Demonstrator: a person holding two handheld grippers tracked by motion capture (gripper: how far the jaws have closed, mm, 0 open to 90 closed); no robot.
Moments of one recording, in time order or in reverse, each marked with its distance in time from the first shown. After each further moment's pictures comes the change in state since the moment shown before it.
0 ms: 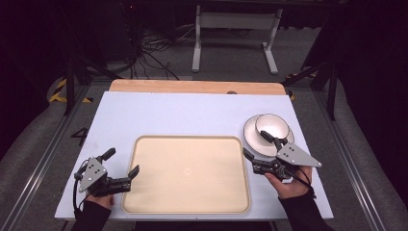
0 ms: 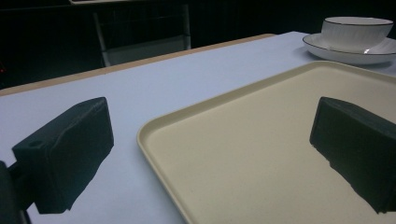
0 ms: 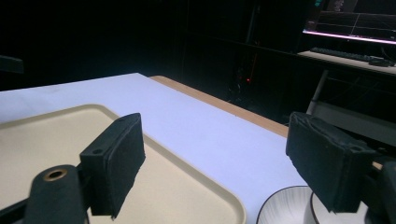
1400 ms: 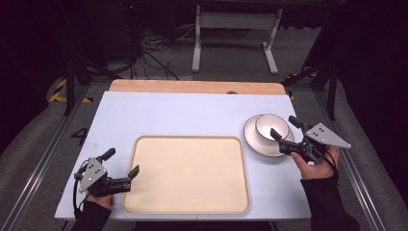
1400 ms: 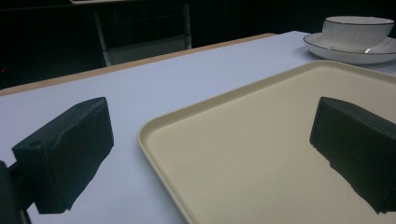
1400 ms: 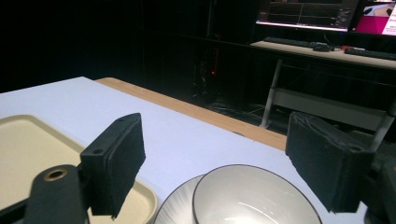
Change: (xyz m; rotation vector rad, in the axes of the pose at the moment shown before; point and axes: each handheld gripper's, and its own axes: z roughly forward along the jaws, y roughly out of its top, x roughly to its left) left arm 0.000 0.000 0.000 0.002 0.001 0.002; right arm -0.080 0.005 -0.019 0.022 -0.141 0.062
